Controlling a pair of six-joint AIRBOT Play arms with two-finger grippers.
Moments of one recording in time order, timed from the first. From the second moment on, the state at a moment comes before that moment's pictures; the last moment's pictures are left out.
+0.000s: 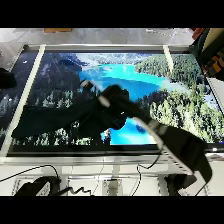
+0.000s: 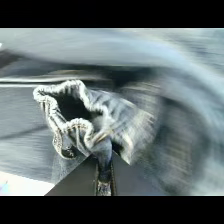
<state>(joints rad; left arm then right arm) 0.05 -0.88 1.39 1.66 -1.13 -1.48 0.73 -1.74 1.83 -1.67 1.20 1.55</state>
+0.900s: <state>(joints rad) 0.05 -1.11 0.65 0.92 -1.15 -1.00 0.19 -1.41 1.75 -1.56 1.37 1.55</state>
